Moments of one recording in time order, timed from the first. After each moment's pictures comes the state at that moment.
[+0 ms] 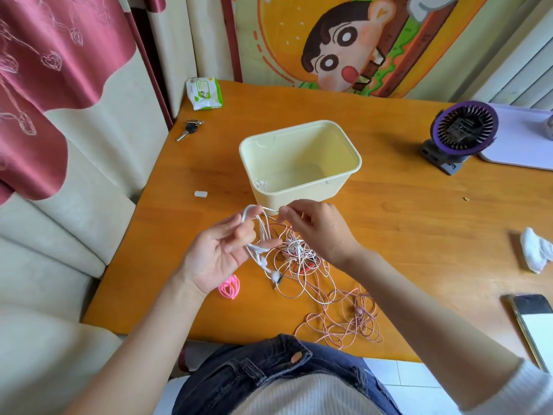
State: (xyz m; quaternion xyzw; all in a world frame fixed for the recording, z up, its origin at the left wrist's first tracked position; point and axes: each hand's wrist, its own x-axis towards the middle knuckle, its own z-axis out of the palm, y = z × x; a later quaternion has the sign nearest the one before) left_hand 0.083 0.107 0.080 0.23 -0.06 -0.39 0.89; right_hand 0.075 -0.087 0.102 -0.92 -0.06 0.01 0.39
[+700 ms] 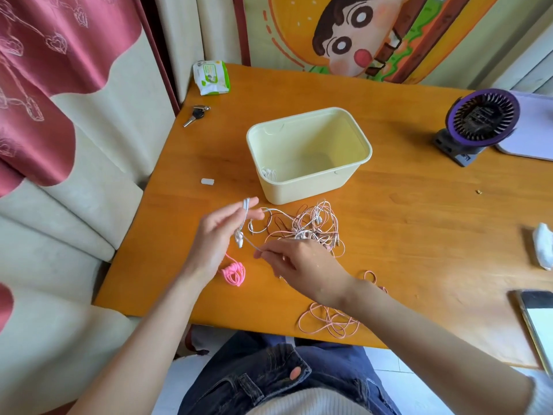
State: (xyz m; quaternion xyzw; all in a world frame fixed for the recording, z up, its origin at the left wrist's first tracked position) left_hand 0.070 0.110 0.084 0.71 0.00 -0.14 0.69; right_hand 0.028 -0.058 0.099 -0.90 -0.17 0.13 0.38
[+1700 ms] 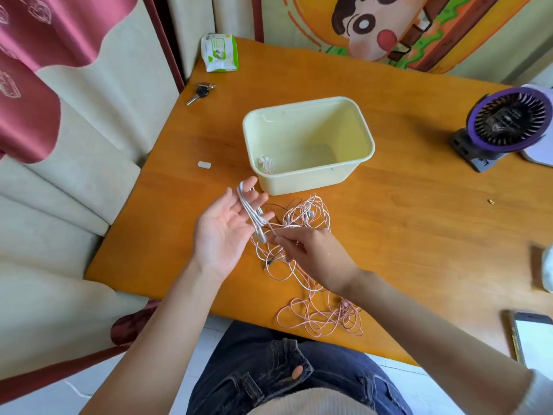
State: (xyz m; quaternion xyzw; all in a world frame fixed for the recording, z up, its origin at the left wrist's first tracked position) left_hand 0.070 0.050 0.101 0.37 0.19 -0.13 0.90; right_hand 0.048 -0.111 0.086 -0.89 -0.16 0.14 0.40
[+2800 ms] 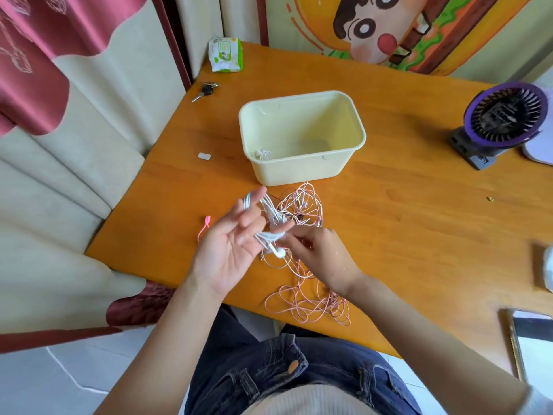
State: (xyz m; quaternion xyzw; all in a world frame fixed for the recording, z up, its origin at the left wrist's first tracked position) left_hand 0.012 0.021 0.100 0.25 0.04 -0.20 0.95; right_hand 0.015 -0.142 0.075 -0.88 -0.15 0.10 0.45
